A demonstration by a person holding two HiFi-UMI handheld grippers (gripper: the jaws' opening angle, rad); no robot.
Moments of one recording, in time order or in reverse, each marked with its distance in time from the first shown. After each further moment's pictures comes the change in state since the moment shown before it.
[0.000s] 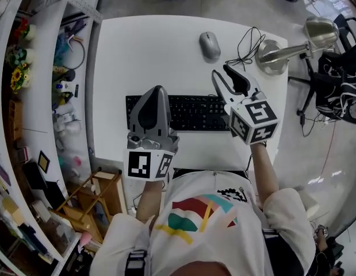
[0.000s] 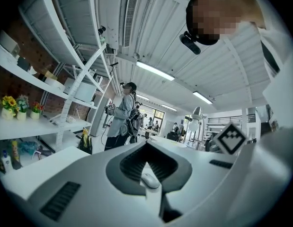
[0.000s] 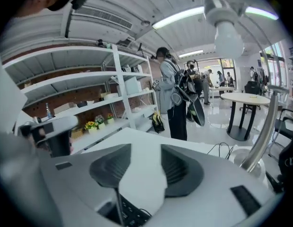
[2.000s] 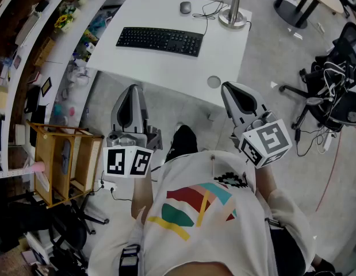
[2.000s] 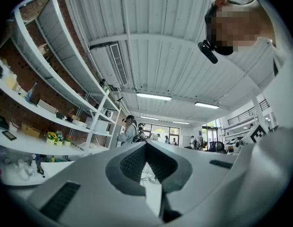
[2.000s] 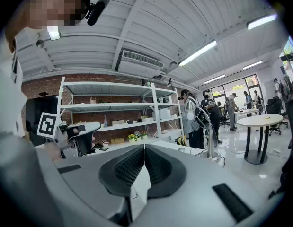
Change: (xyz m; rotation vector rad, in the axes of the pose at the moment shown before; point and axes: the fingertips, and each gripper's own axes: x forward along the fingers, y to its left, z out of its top) left arm -0.343 -0.399 -0.027 0.131 -0.281 0.256; right arm -0.524 0.025 -0.151 -0.180 -0.314 0.336
